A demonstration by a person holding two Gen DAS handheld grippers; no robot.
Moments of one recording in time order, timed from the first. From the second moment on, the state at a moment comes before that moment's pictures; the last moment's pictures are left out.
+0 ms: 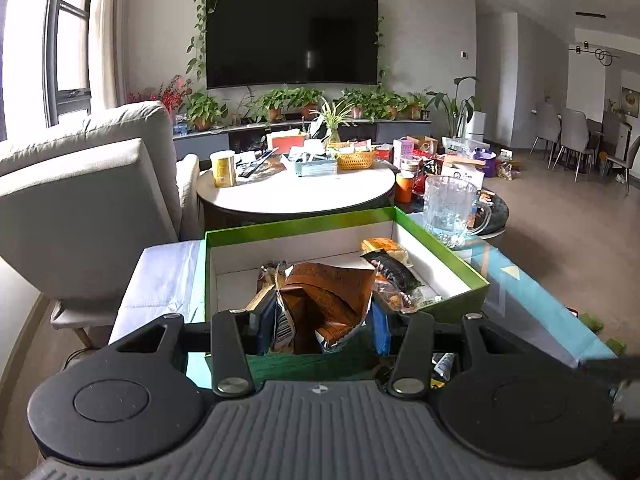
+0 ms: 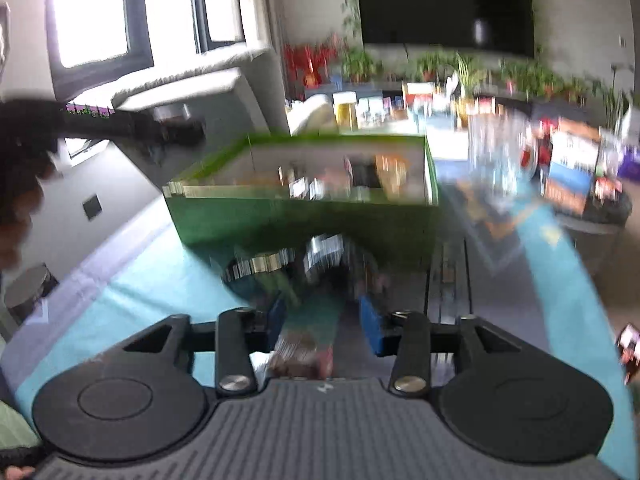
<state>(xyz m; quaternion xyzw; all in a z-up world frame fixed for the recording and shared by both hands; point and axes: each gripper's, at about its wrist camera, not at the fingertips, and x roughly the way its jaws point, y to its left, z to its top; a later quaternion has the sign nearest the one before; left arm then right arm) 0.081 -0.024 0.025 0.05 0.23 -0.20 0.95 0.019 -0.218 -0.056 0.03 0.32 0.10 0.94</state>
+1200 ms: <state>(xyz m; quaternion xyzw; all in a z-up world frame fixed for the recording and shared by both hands) 0.111 -0.036 0.036 0.05 0.22 -0.20 0.95 0.033 -0.220 -0.018 0.02 0.24 0.13 0.96</state>
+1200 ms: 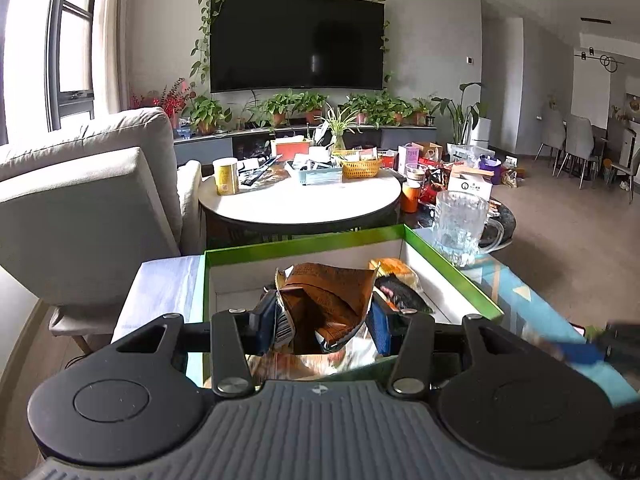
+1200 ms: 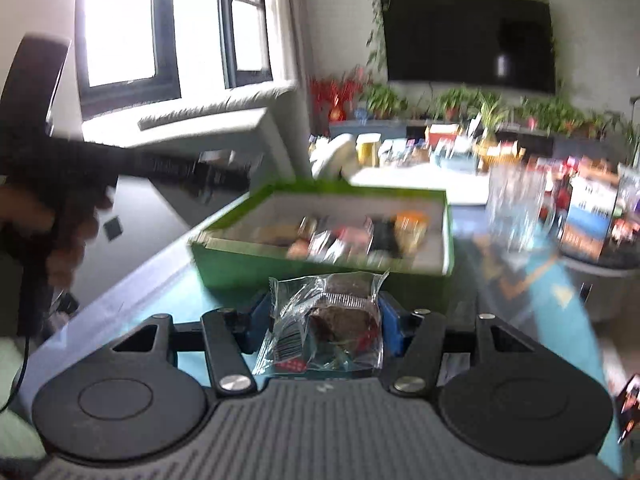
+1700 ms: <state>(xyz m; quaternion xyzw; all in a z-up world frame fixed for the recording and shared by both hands) 0.171 -0.044 0.025 0.05 0.24 -0.18 0.95 0.123 -0.220 -0.003 0.04 0.20 0.12 0.97</state>
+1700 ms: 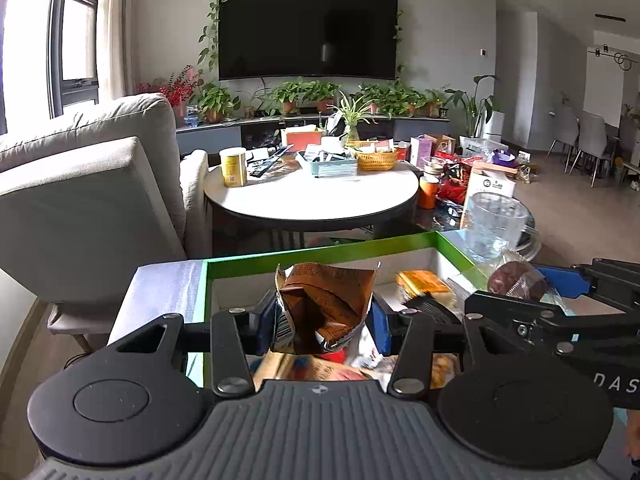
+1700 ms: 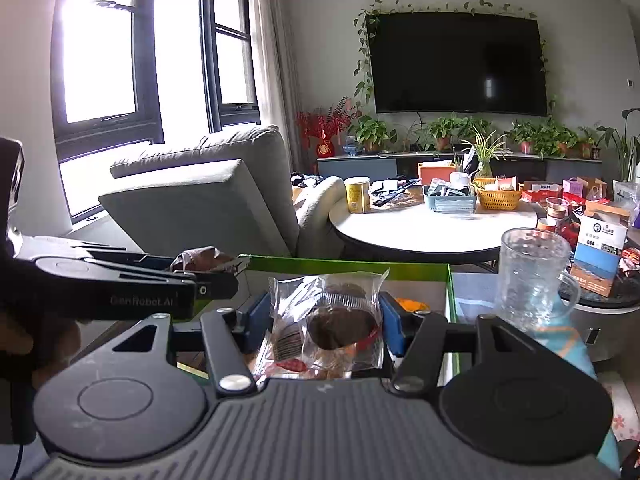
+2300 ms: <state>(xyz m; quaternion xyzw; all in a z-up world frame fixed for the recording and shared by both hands) 0.211 -0.041 0.004 0.04 0.26 -0.17 0.95 0.177 -0.214 -0.020 0.05 0.23 0.11 0.97</state>
